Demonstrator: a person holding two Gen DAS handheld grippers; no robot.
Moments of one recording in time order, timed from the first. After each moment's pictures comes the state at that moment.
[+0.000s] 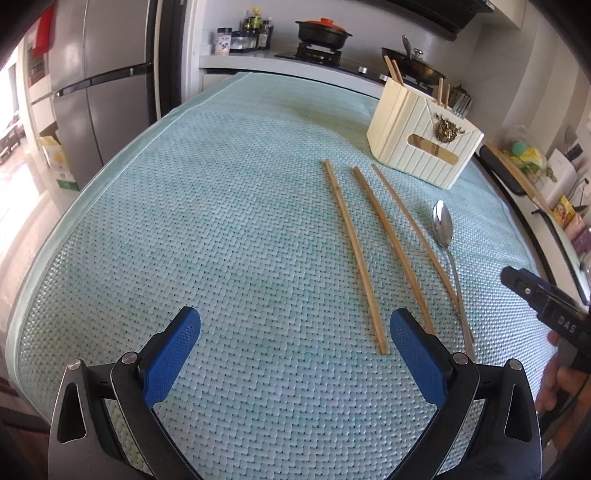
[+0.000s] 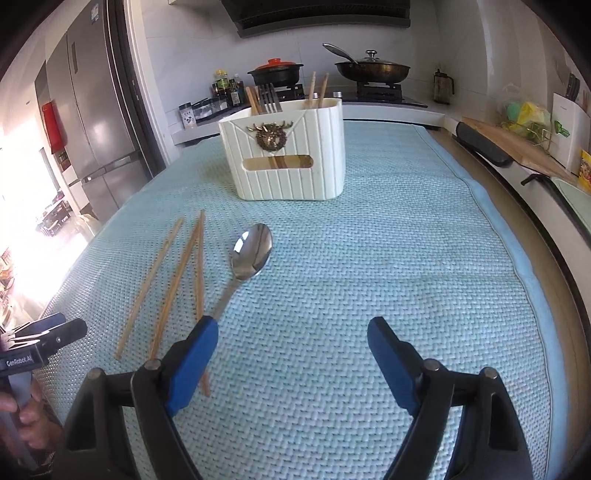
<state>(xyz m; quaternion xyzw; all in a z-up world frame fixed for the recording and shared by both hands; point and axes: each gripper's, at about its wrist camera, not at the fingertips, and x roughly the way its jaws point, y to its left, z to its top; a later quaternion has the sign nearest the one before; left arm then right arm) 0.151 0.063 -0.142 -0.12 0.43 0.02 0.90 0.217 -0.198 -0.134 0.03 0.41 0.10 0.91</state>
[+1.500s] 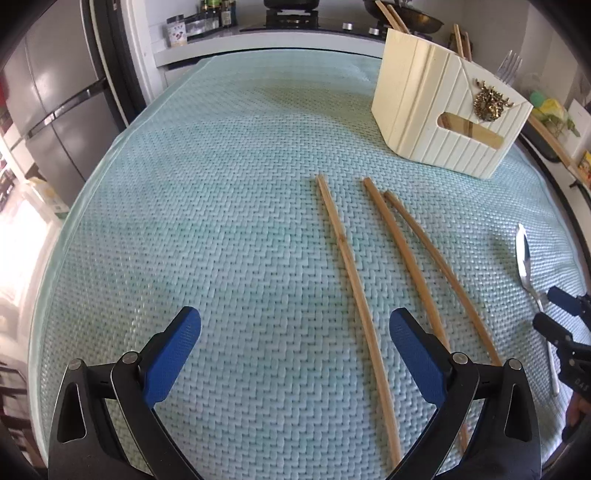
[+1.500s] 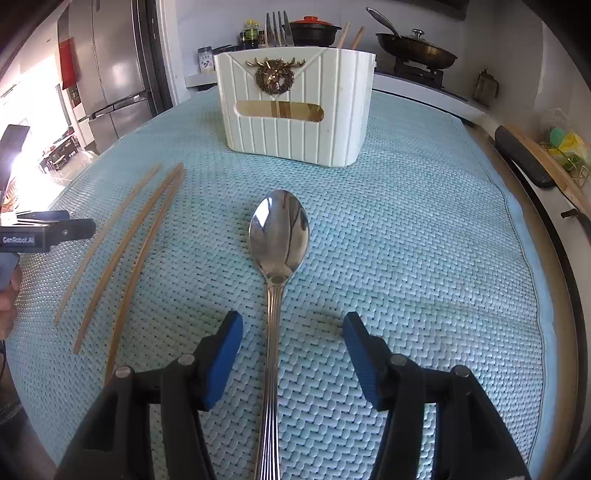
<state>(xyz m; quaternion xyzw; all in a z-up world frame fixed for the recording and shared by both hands) 0.280 0.046 -0.158 -0.01 0.50 0.02 0.87 0.266 -0.213 -0.170 -0.06 0.46 0.13 0.88</state>
